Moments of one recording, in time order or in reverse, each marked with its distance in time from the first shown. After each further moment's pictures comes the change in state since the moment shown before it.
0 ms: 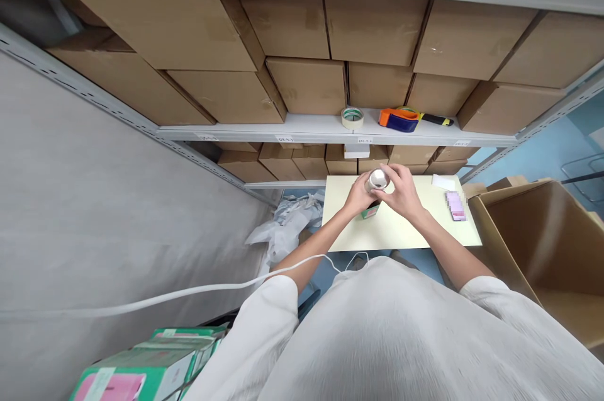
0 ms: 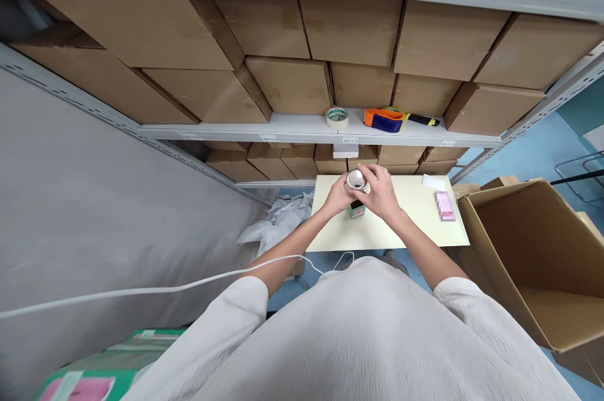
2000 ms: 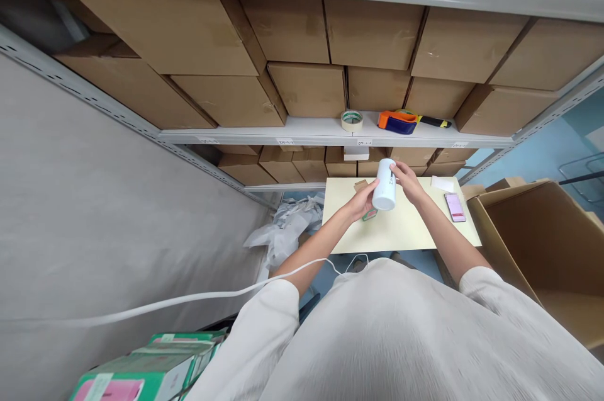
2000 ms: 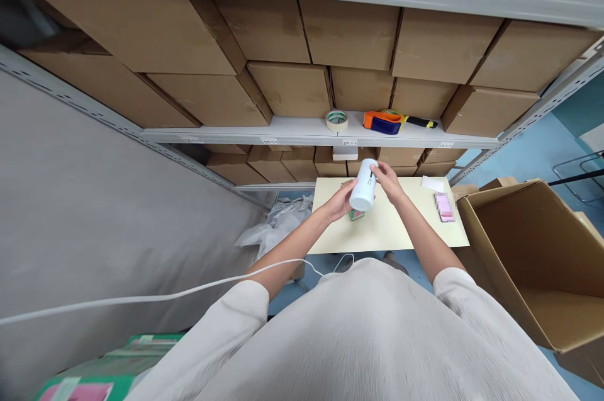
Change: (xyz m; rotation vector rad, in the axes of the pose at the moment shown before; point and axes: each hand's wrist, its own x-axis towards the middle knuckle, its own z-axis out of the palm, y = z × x) left_hand -0.010 0.014 0.007 -0.642 -0.307 -0.409; right_hand 0.025 0.054 0.012 0.829 0.009 0.739
